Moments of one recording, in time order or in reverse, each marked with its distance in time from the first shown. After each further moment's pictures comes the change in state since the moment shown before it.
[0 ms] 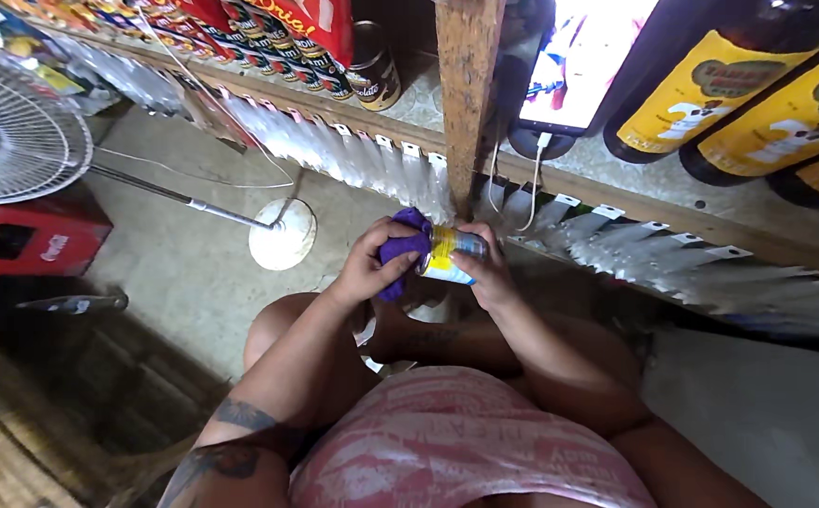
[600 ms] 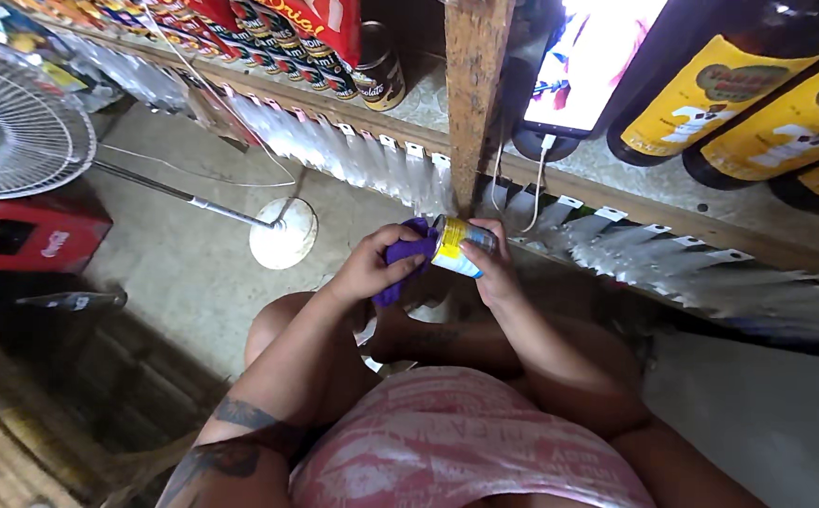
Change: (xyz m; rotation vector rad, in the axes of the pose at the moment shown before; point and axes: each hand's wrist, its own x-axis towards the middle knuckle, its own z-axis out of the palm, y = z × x) left_hand -0.001 0.006 -0.006 -0.010 -0.126 -0.207; right_hand 0.004 -0.001 0.000 -0.013 0.114 -0.013
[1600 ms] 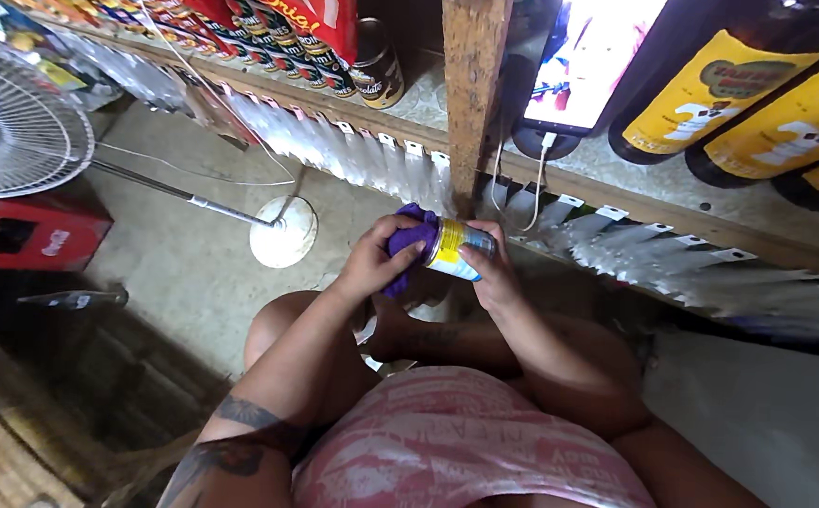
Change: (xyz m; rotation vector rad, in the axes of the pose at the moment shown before) left_hand 0.004 -0.005 0.010 0.093 0.143 -0.009; right_hand -0.005 0.001 0.002 0.070 -0.025 -0.010
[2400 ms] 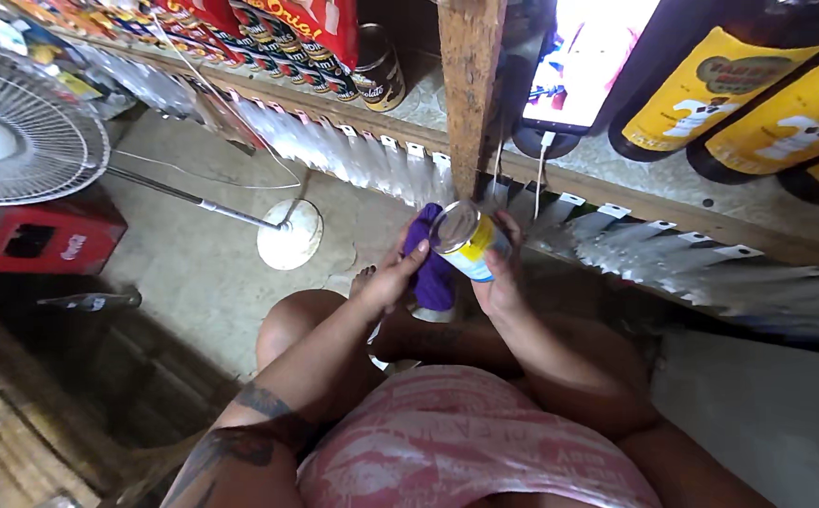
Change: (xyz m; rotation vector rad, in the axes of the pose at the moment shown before) left_hand -0.011 0.014 0.032 -0.592 -0.043 -0.460; right_hand -0.006 0.002 0.005 0.193 0.001 -0.208
